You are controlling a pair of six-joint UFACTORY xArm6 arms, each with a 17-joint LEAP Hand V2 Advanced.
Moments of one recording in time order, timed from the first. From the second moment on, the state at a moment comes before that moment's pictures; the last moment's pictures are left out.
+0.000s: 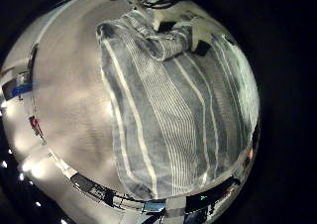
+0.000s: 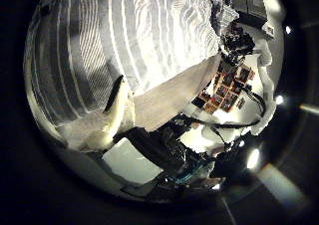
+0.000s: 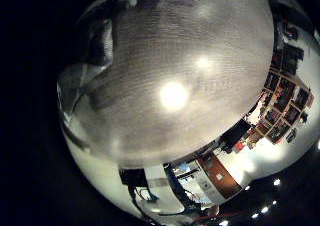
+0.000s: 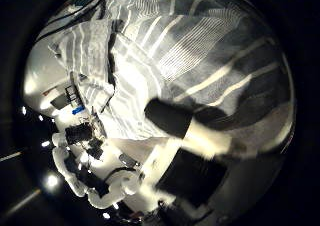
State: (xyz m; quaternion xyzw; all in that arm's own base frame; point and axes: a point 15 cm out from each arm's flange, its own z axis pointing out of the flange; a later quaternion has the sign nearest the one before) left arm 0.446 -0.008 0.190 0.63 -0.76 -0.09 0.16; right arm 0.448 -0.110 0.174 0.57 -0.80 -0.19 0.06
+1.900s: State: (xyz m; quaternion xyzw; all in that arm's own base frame) left arm 0.410 0.025 0.212 0.65 -0.75 -0.04 0.15; right arm 0.442 -0.095 0.379 0.61 -0.79 -0.07 -0.08
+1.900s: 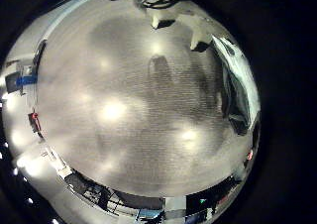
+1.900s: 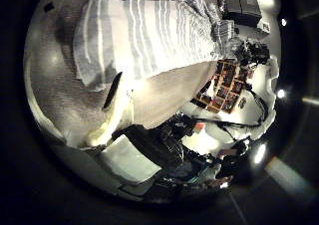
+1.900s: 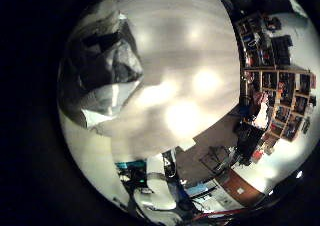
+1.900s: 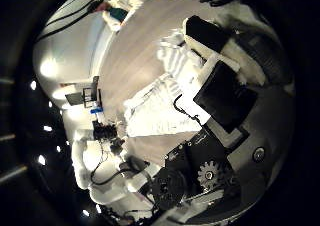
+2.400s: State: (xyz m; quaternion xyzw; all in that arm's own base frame) left arm 0.391 0.098 0.237 0.68 -0.72 -0.01 0.14; right arm 0.474 0.222 0.360 0.77 -0.63 -0.09 -0.04
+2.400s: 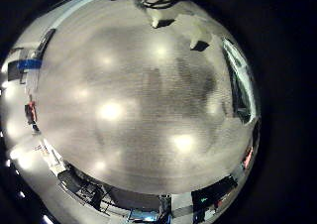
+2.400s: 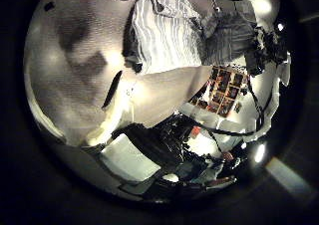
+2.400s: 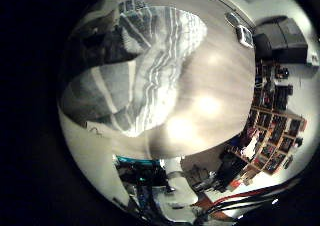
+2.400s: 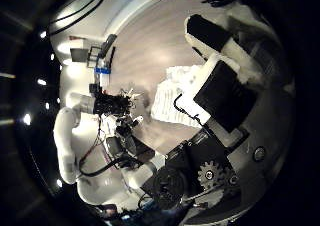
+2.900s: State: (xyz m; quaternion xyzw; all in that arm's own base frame) left arm 0.353 0.155 0.248 0.72 -0.68 0.01 0.15; right arm 0.460 0.347 0.274 0.84 -0.54 -0.10 -0.03
